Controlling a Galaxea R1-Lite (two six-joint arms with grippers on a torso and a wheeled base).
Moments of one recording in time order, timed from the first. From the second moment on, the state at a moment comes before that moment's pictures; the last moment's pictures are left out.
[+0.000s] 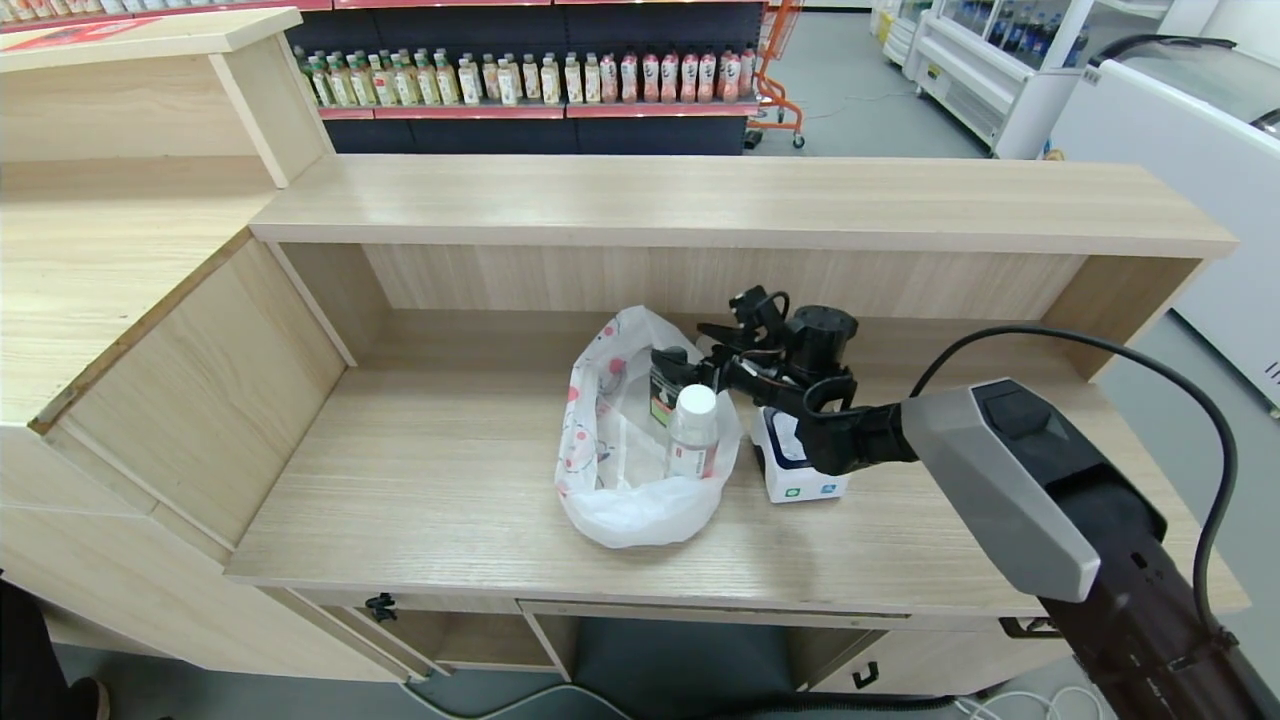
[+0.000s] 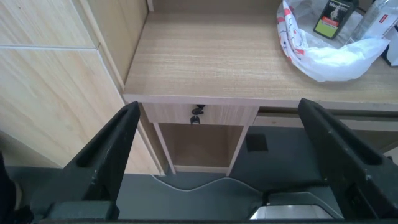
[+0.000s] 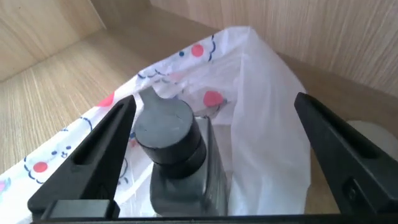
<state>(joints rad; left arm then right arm) 0.00 0.00 0.00 0.00 -0.01 0.01 0.37 2.67 -1.98 -0.83 0.51 -0.04</state>
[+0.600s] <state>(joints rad) 0.00 0.00 0.00 0.00 -0.01 0.00 0.32 2.26 -1.61 -0.84 0.51 0.01</state>
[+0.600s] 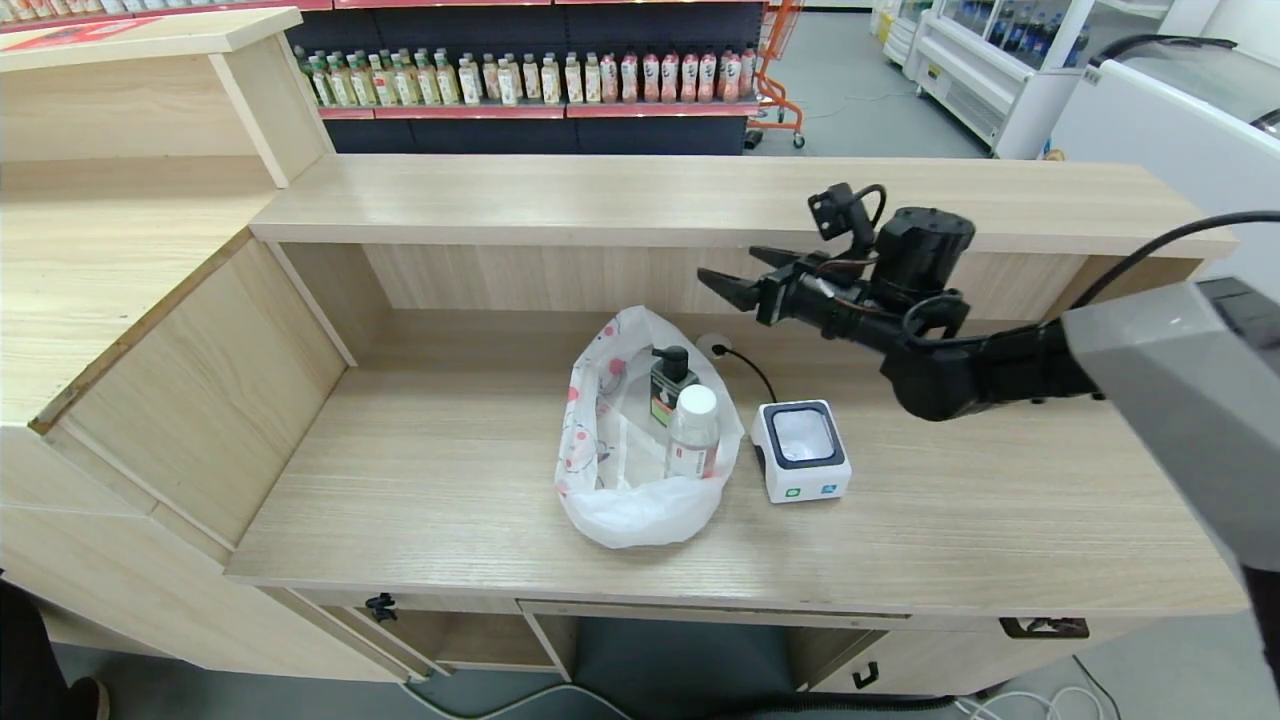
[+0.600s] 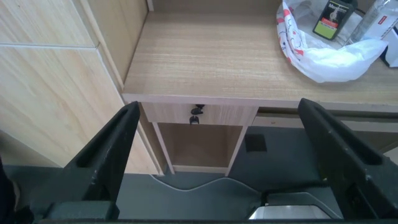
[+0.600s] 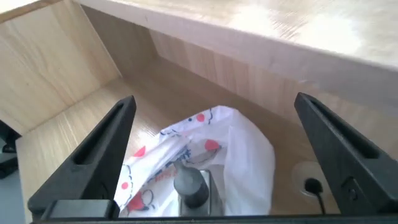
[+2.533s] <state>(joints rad) 0.00 0.00 0.00 0.00 -0.01 0.00 -0.01 0.04 0.00 0.00 0.16 -0.14</state>
